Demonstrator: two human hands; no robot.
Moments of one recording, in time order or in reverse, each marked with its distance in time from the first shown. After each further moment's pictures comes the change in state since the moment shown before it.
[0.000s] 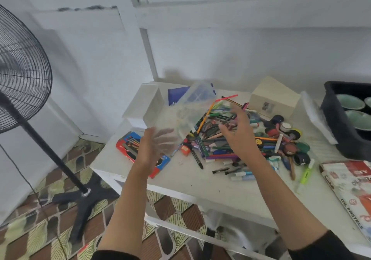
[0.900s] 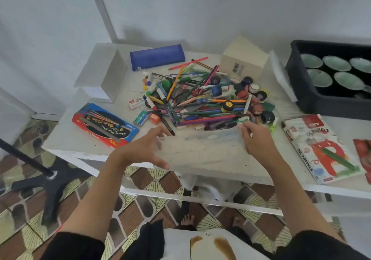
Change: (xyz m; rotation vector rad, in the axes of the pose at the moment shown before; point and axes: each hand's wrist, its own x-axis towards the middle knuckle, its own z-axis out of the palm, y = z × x) left_hand -0.008 -0.053 0.013 0.847 -0.713 -0.116; right_hand -0.090 0.061 -0.075 -0.393 -0.037 0.250
